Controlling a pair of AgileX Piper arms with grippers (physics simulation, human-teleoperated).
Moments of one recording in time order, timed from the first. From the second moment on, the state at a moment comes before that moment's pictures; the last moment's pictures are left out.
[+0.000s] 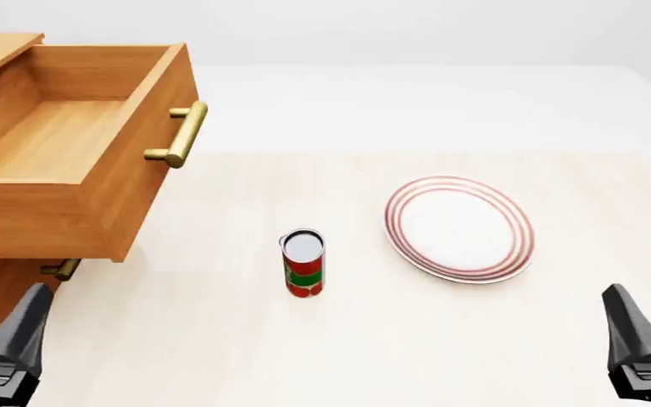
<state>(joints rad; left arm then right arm) -0.07 0.00 -0.07 0.08 0.01 0.00 0.02 0.00 -0.01 0.02</state>
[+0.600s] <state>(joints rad) -0.29 0.00 -0.32 0.42 -0.04 0.00 0.01 0.00 0.00 0.03</state>
